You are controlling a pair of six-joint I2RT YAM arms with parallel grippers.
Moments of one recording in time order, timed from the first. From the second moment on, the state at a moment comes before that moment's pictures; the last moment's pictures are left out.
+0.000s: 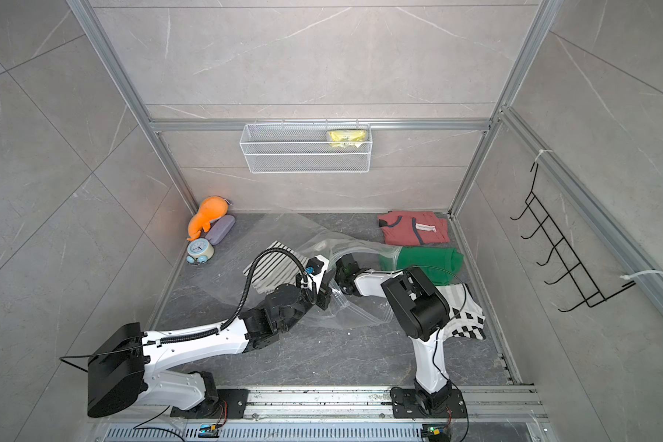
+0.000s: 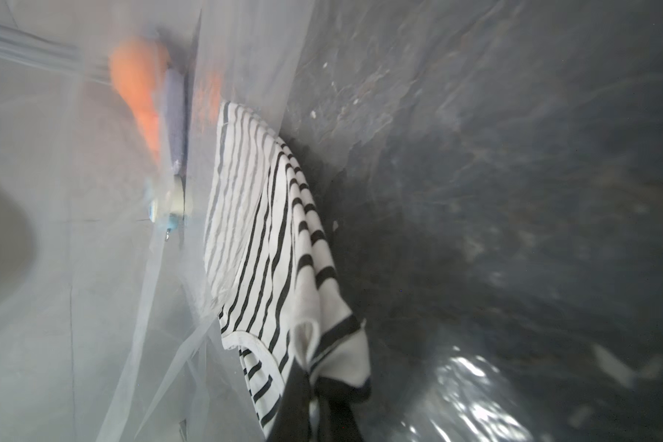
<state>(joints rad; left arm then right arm) -1.08 1.36 0.79 0.48 -0.38 -0.02 0.56 1.98 1.10 0.24 -0.32 0.99</state>
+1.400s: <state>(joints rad) -1.08 1.43 0.81 0.42 -0.38 -0.01 0.29 1.40 0.81 -0.23 -0.14 0.78</state>
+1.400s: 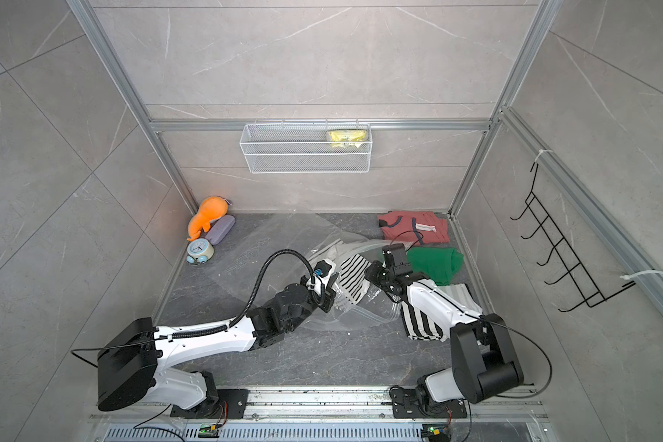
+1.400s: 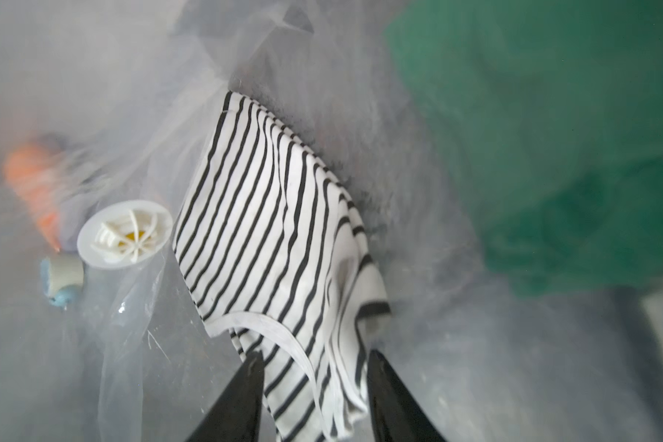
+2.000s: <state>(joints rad) -1.08 1.50 0.86 0.40 -0.36 -0.01 0.39 1.40 0.46 0.14 -0.08 0.99</state>
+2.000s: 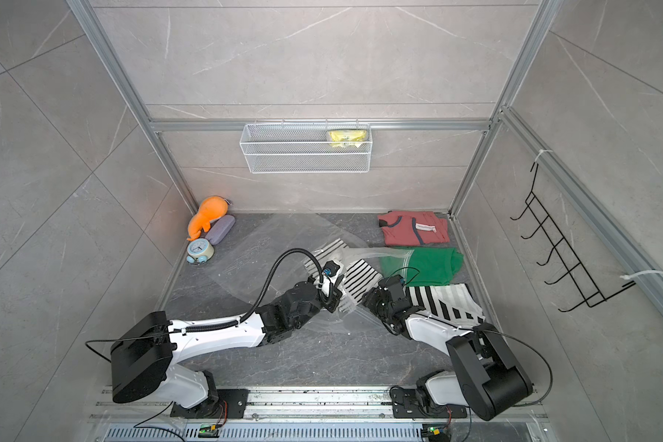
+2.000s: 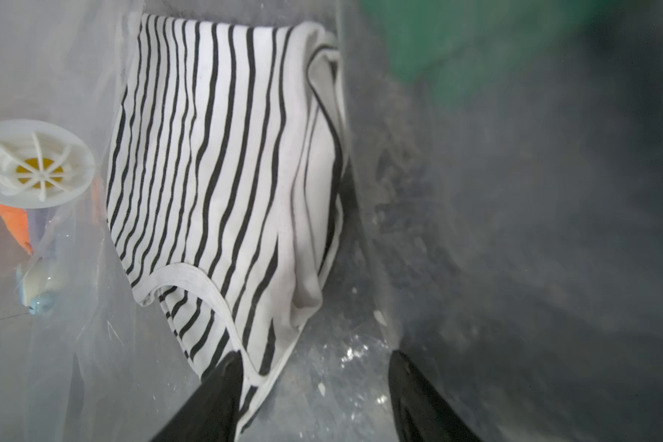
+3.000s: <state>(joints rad) -1.08 1.45 0.83 0.40 -0.35 -0.02 0.42 1.79 0.52 0.79 -0.05 1.13</state>
